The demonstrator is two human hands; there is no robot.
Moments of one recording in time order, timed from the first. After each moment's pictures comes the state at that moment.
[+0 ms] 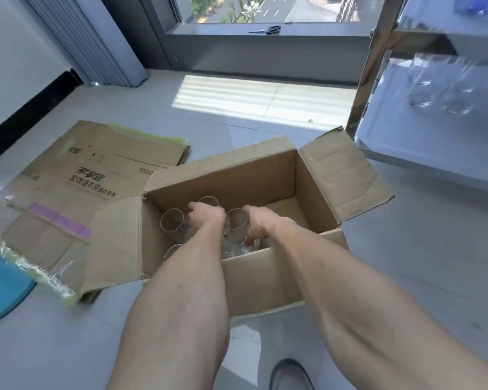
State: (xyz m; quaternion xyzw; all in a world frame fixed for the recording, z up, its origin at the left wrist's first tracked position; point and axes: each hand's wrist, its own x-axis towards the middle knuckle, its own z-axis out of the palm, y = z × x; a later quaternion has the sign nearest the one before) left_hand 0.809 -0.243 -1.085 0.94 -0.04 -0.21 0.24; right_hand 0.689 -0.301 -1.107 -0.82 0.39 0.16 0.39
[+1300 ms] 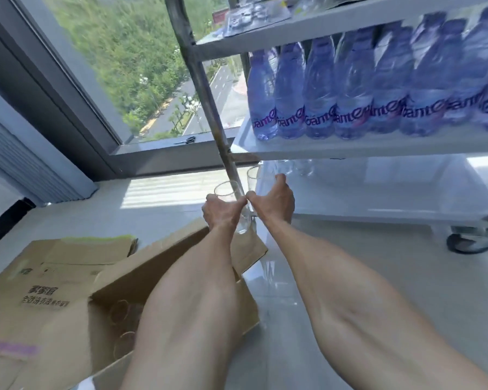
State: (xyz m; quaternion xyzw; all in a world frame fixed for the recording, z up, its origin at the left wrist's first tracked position) left_hand 0.562 -0.351 -0.900 0.83 -0.36 -0.17 0.39; right_hand 0.450 -0.371 -0.906 -0.54 0.66 -0.43 0.29
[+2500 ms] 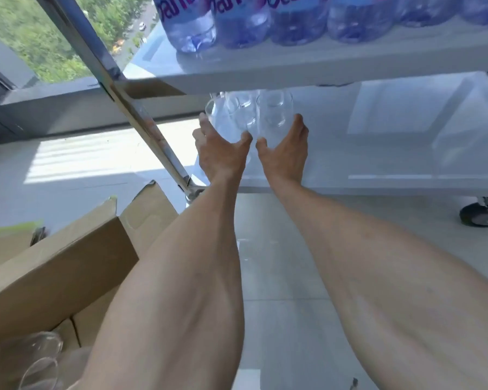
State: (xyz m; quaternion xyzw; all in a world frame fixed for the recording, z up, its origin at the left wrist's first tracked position) left_hand 0.476 -0.530 -1.038 0.77 -0.46 -0.09 0.43; right_hand 0.376 -0.528 -1.055 -0.51 0.68 -0.48 0.20
